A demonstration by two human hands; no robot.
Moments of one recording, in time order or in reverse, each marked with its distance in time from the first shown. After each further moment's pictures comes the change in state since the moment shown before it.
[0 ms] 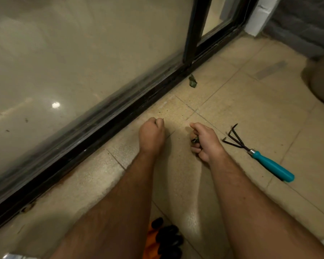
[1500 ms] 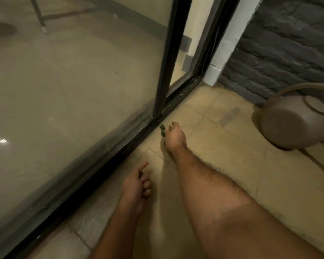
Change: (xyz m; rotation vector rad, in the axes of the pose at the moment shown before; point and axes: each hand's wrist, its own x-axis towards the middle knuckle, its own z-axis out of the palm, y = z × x) left_hand 0.025 0.048 0.007 -1.027 -0.336 -0.556; right_hand 0.135 -0.116 0.044 -0.907 0.385 -0.341
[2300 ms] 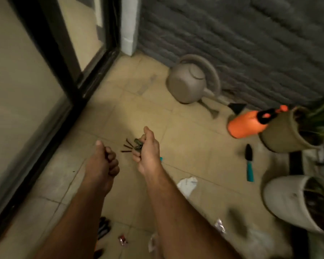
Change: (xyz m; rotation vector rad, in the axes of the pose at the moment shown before) left_hand -0.214 0.055 0.178 0.135 0.001 -0.149; right_hand -0.235 -0.022 -0.283 1.081 0.019 0.753
